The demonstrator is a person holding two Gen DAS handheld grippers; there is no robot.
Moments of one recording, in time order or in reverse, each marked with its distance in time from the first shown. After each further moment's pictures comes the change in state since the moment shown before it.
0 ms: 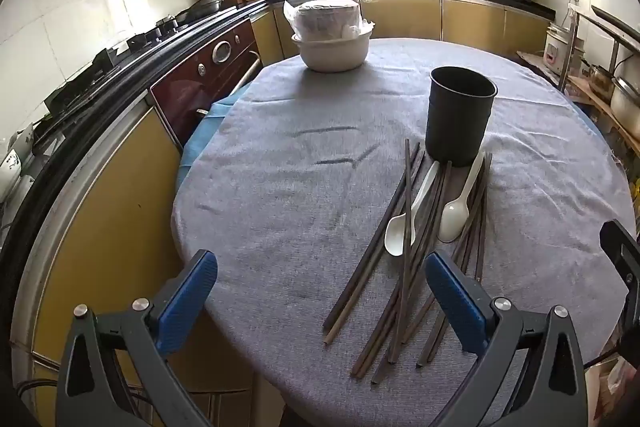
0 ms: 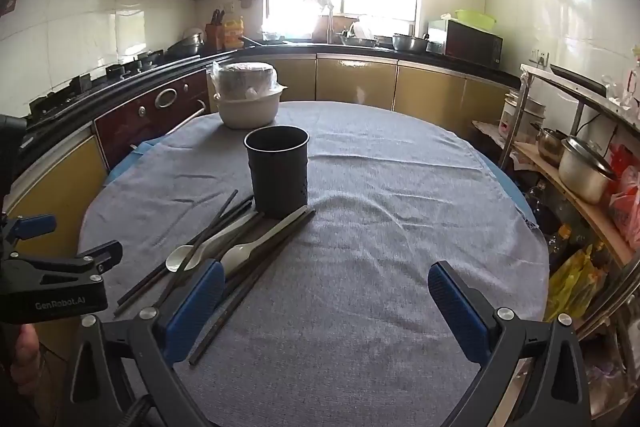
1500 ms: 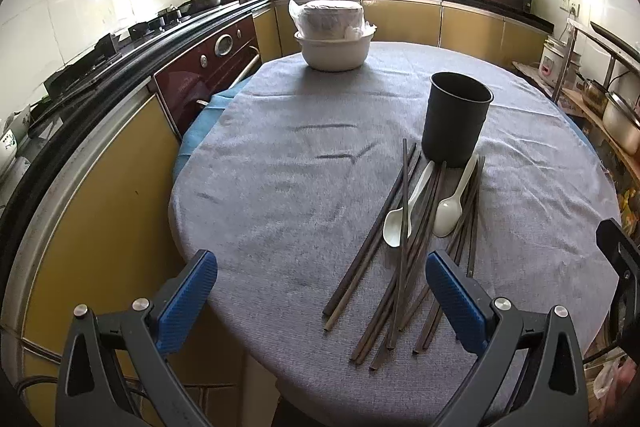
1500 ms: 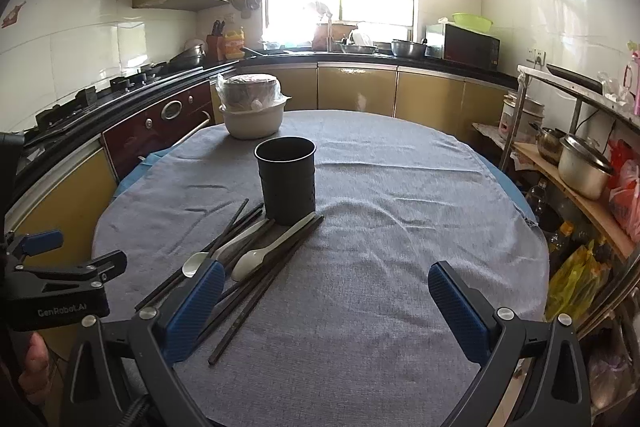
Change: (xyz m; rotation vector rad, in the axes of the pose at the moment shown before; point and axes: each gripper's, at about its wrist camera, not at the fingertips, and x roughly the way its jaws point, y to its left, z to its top) left arm -0.004 0.013 -0.007 -0.045 0.006 -0.047; right arm -0.014 0.002 0.002 0.022 -0.019 0.010
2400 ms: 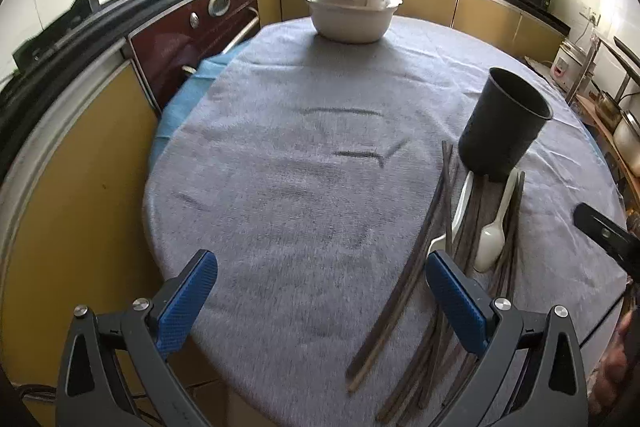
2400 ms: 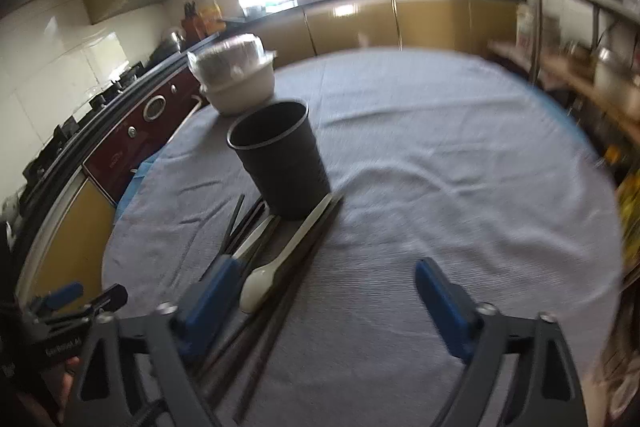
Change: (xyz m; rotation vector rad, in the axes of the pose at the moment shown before) left arm 0.076 0.033 0.034 -0.069 0.134 -0.066; right arm 0.125 -0.017 0.021 0.258 0.278 0.149
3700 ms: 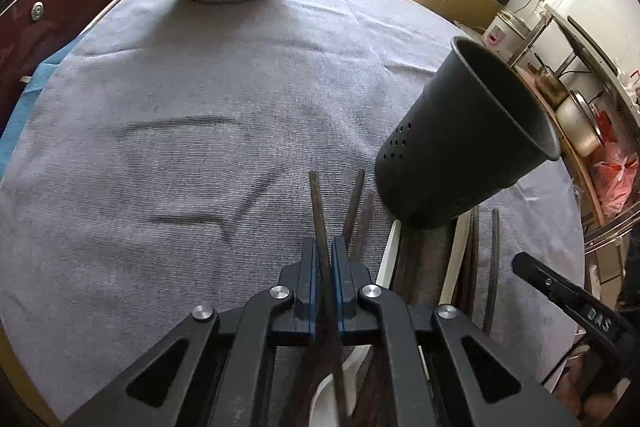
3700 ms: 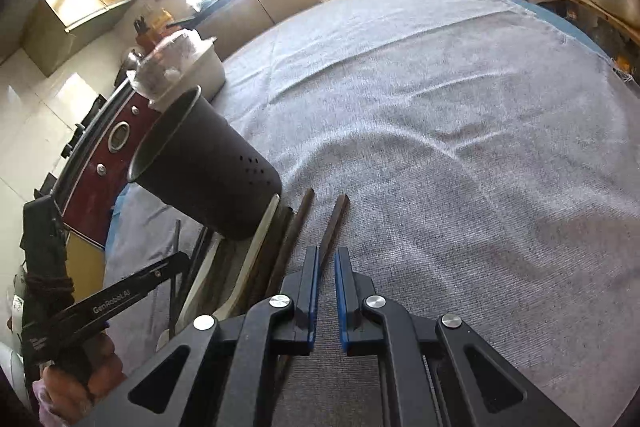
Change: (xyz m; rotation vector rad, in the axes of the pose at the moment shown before) left arm 0.102 -0.070 0.063 0.095 0.149 -0.338; right arm 0.063 -0.056 0.015 0.251 0.115 0.054
